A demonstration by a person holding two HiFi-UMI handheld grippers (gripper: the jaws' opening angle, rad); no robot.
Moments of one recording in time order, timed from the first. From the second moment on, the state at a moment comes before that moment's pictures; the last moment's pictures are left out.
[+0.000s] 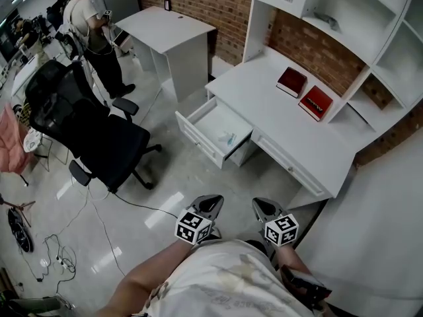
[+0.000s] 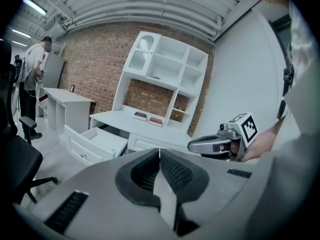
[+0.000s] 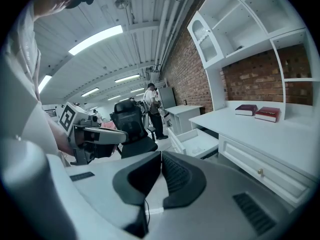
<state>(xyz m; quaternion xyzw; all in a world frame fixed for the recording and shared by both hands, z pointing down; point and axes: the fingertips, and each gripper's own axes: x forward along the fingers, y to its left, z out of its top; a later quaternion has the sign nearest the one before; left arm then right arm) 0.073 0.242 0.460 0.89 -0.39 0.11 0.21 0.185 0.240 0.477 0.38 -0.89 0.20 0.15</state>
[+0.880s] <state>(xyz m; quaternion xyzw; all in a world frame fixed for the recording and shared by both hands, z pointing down) 0.043 0.234 0.458 0.88 -0.41 0.11 0.21 0.160 0.224 0.479 0.37 -0.89 0.21 0.14</state>
